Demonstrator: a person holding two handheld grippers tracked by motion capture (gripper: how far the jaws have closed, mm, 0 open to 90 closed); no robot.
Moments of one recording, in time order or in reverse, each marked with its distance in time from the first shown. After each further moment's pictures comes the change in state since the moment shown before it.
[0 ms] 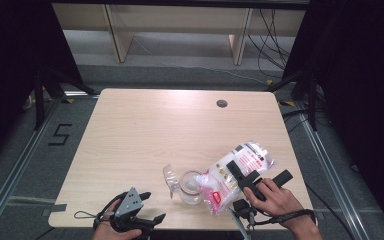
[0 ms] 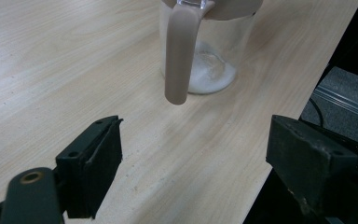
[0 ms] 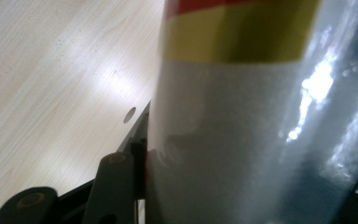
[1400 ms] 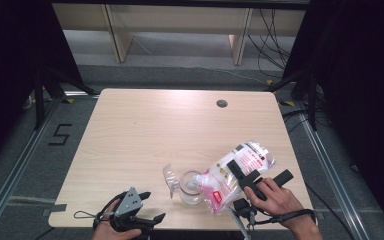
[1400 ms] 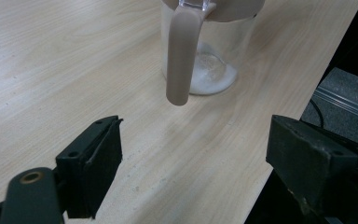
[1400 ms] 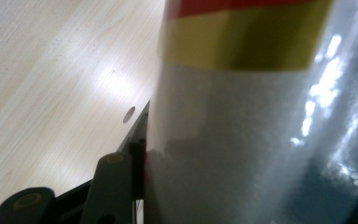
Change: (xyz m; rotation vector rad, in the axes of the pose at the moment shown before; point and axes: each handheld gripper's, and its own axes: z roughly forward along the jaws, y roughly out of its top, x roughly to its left) left arm 0.002 0.000 -0.001 0.005 0.004 0.012; right arm 0.001 -0.002 0.001 0.001 -0.025 0.021
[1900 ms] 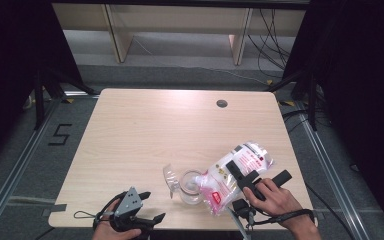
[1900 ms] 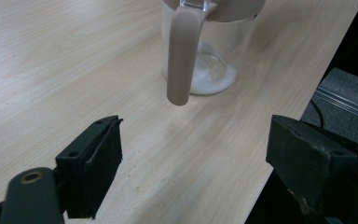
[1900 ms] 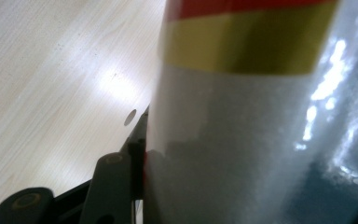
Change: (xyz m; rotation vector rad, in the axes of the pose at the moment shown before) left arm 0.000 0.000 0.000 -0.004 -0.003 -0.005; right arm 0.002 0.003 0.002 -0.008 0.003 0.002
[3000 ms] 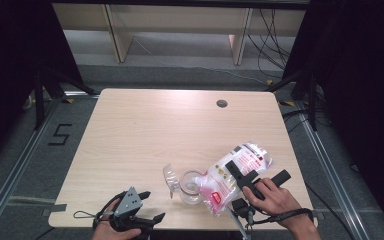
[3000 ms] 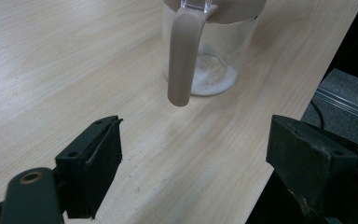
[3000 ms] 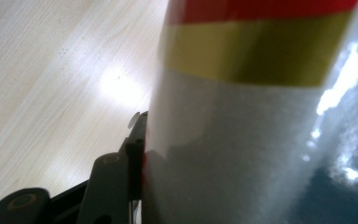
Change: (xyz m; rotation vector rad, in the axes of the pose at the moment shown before) left arm 0.000 0.000 0.000 -0.003 0.005 -0.008; right arm 0.002 0.001 0.003 -0.006 0.010 0.011
